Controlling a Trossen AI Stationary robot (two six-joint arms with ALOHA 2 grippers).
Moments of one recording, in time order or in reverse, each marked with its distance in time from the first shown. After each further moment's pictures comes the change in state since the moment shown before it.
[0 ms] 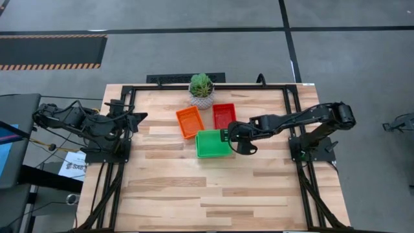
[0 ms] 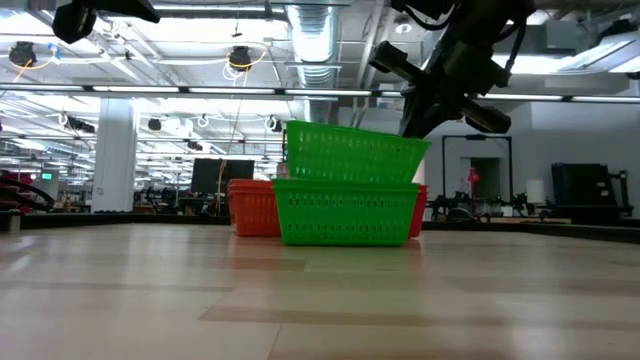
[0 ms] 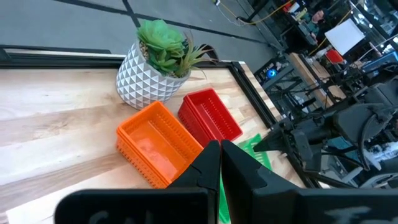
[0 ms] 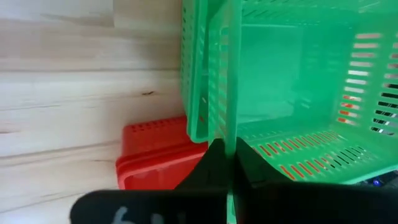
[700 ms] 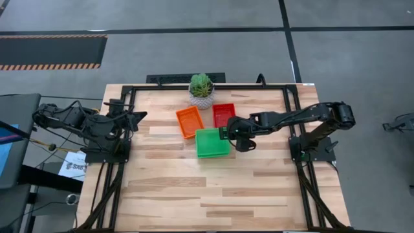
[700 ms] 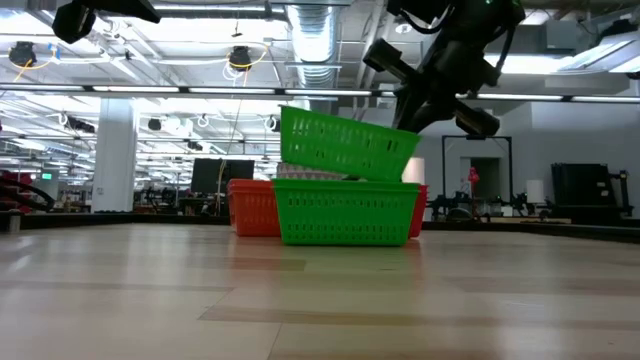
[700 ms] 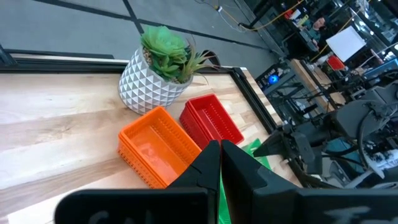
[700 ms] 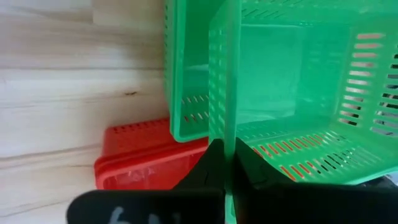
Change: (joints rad) left arm 0.000 0.000 0.000 0.001 -0.027 -0.008; right arm -0.050 0.000 0.000 0.051 -0.082 -0.049
